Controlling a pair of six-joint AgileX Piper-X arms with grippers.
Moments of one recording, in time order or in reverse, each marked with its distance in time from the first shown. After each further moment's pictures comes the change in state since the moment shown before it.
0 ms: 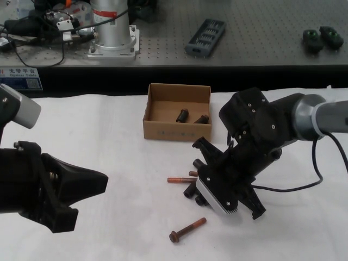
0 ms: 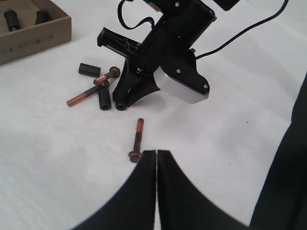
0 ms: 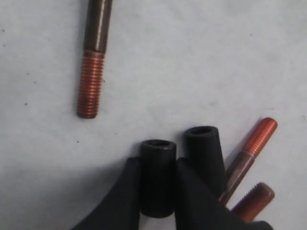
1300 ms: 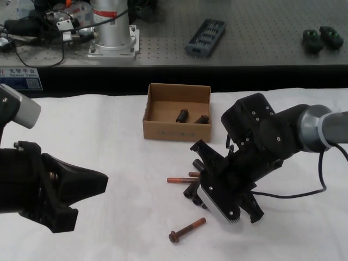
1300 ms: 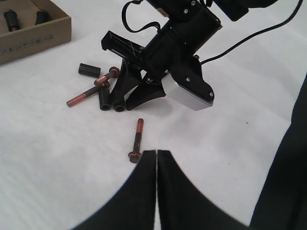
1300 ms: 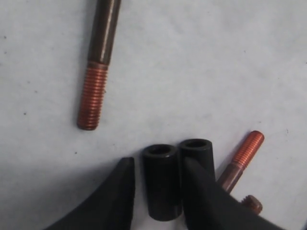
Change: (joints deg) left arm 0.0 0.0 0.0 0.0 0.0 0.0; right arm 0.6 -1.6 4.5 -7.5 -2.7 -3.3
